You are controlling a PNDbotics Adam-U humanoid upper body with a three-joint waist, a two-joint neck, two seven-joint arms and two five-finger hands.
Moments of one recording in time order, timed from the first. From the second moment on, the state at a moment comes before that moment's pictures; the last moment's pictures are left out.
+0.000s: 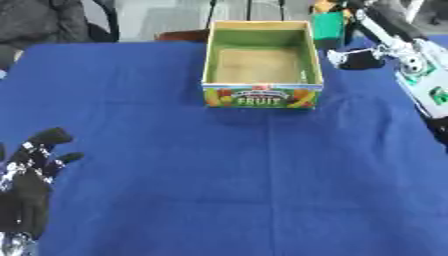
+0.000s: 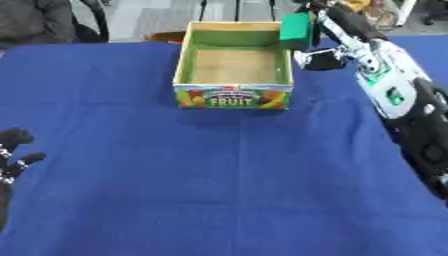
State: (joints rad) left arm -0.19 0.09 -0.03 -1.76 0.17 -0.07 -0.13; right arm -0.86 -0.67 0.16 -1.11 0.59 -0.19 0.07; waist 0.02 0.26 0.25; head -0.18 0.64
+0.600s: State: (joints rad) left arm -0.21 0.10 -0.06 -1.77 0.18 -0.07 -0.16; right arm -0.91 -0.63 0.11 -0.90 0.76 -0.20 0.03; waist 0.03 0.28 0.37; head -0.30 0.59
